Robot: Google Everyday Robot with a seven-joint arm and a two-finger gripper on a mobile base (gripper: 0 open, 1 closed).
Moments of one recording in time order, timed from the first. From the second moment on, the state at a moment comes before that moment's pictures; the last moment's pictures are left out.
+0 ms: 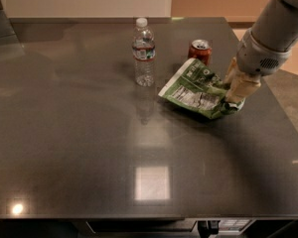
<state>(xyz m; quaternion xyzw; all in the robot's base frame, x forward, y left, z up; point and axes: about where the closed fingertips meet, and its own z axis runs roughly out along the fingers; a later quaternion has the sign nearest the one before) 0.531 -0.207 0.889 -0.68 0.72 0.02 0.12</state>
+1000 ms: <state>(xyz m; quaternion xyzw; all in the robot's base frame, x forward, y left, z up) 0.534 -0.204 0.890 -0.68 0.72 0.01 0.13</state>
